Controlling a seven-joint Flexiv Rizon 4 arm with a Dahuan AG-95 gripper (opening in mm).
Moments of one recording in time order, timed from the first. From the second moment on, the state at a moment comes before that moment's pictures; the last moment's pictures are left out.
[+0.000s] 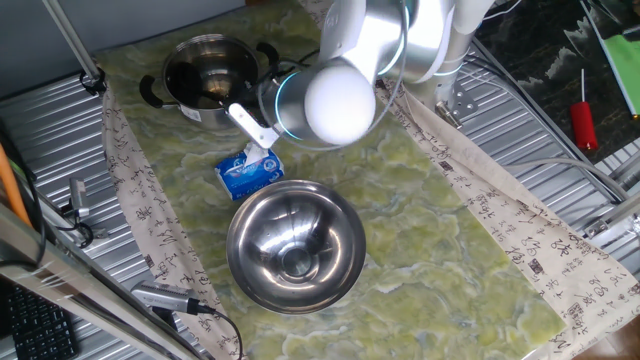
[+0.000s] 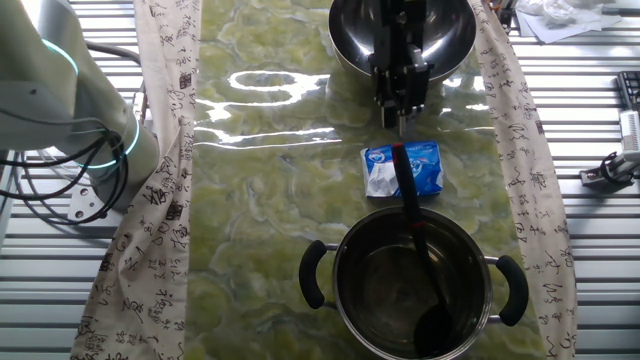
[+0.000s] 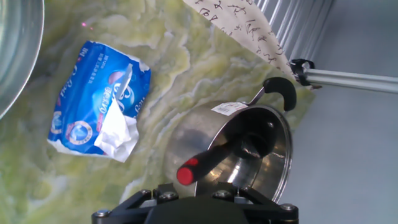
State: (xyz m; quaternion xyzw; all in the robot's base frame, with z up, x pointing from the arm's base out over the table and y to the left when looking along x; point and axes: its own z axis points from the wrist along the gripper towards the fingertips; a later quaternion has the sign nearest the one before) arm 0.469 -0.016 0.219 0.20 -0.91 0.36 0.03
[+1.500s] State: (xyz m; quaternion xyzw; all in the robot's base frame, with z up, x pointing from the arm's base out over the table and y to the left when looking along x) arm 0.478 -0.028 0.196 0.19 -0.91 0.38 0.02
